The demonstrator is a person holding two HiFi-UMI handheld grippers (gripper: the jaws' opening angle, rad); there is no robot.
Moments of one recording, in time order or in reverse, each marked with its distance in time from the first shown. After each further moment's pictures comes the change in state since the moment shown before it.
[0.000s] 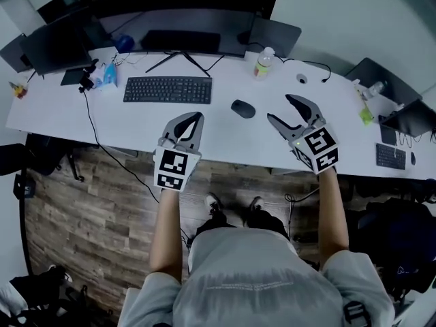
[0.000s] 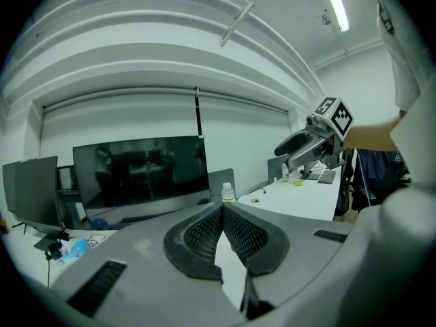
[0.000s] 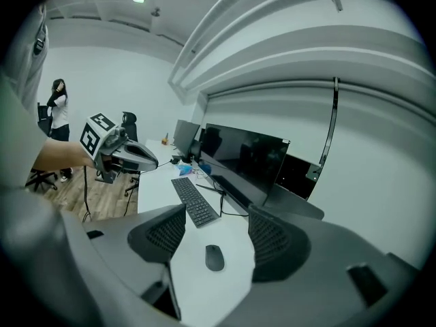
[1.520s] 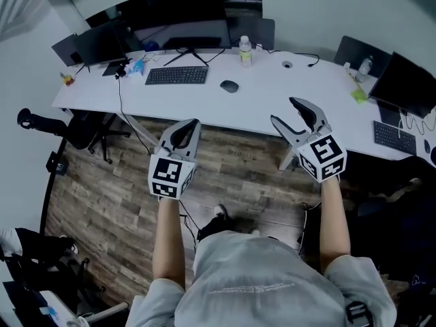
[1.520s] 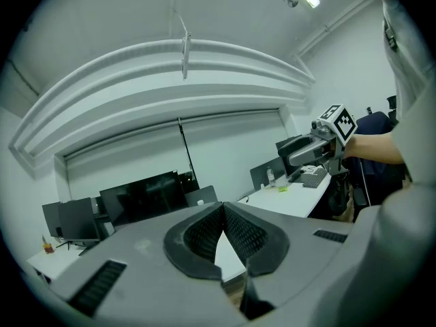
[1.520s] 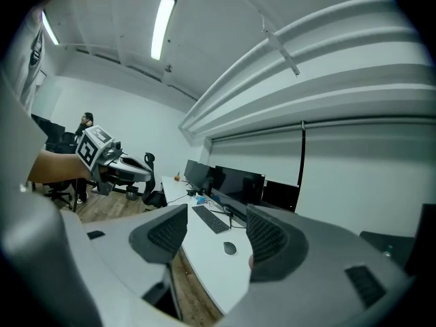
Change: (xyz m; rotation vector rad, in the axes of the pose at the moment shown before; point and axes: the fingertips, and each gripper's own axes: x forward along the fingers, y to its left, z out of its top) left arm -0.155 -0.282 0.096 0.132 -0.015 0.175; right arm -0.311 0.045 -0.068 0.057 -0.331 0.027
